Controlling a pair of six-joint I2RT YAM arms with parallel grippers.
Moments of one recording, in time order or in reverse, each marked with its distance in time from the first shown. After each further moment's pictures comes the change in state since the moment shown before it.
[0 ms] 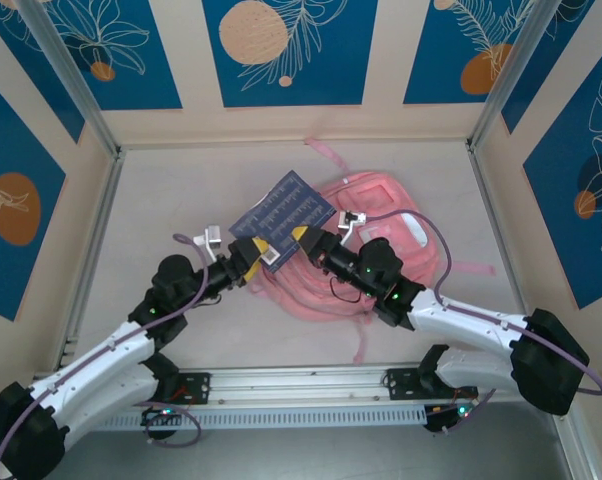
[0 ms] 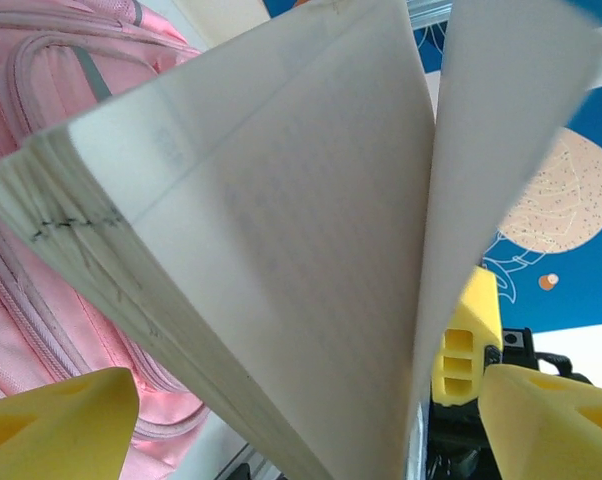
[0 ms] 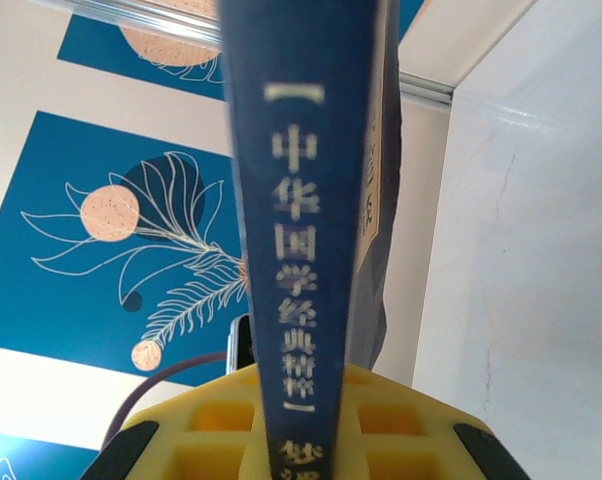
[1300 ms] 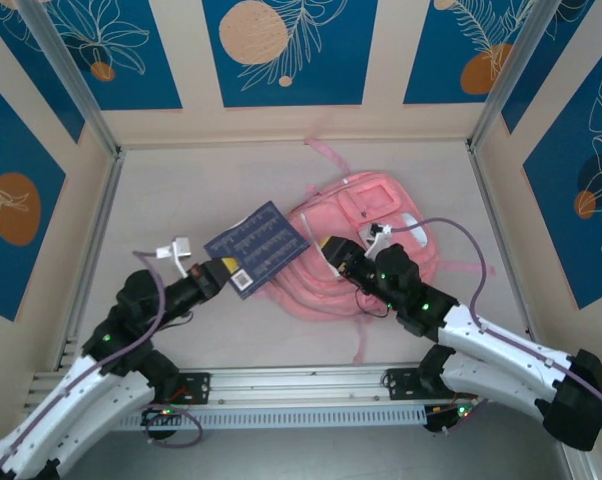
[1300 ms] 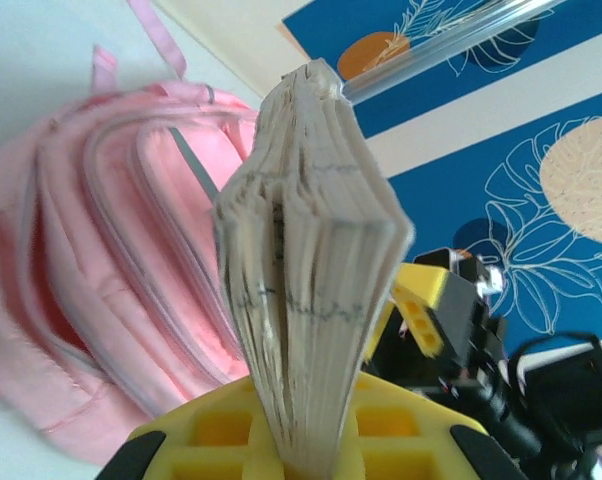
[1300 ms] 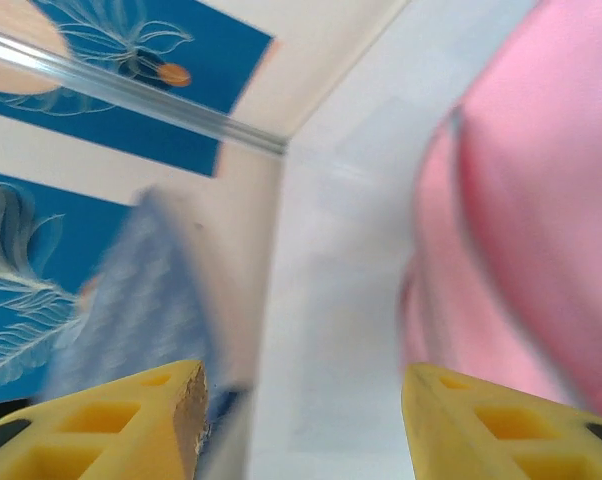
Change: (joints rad) left arm -0.019 -0.394 0.174 -0.674 -0.191 0.250; right arm -0.077 -0.273 -0.010 -0.581 0.113 -0.164
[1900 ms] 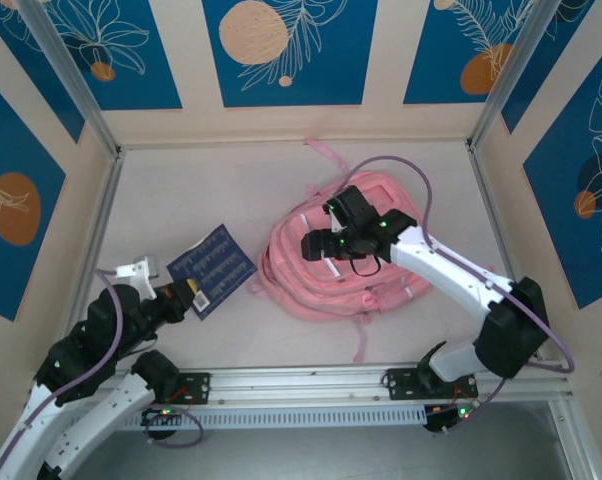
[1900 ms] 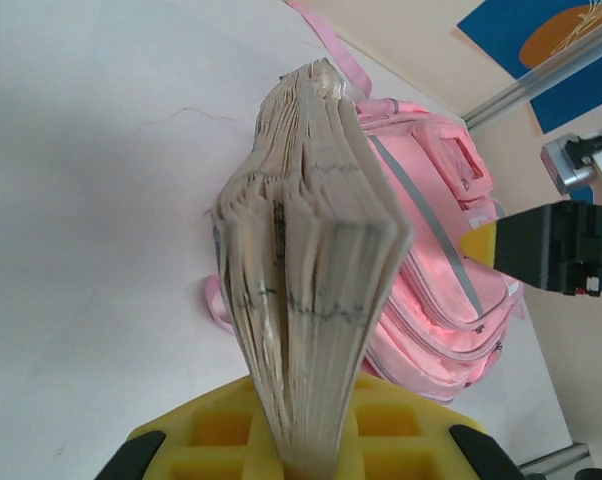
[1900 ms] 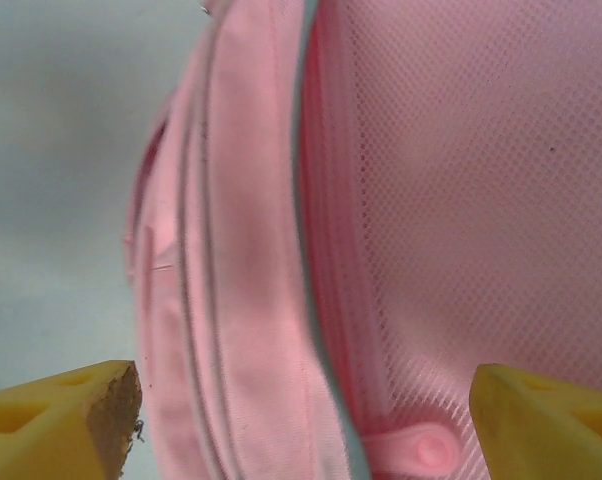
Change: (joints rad) left arm 0.000 -0.085 0.201 -0.582 -0.240 0.217; right arm -0.119 0.584 0.657 -0.822 -0.181 -0.642
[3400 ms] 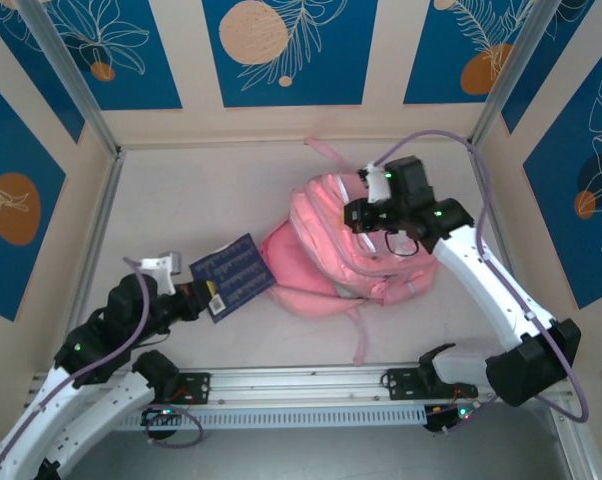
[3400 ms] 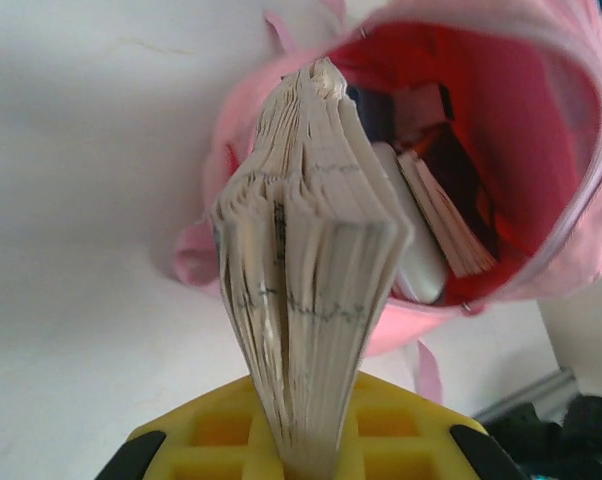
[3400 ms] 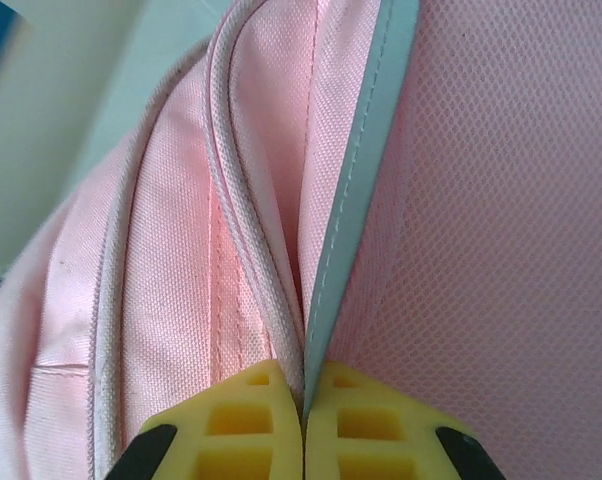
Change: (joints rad) left arm 0.000 0.128 -0.056 0.120 0.184 0.039; right arm -0.297 -0.200 0.037 0.058 -0.330 -0.153
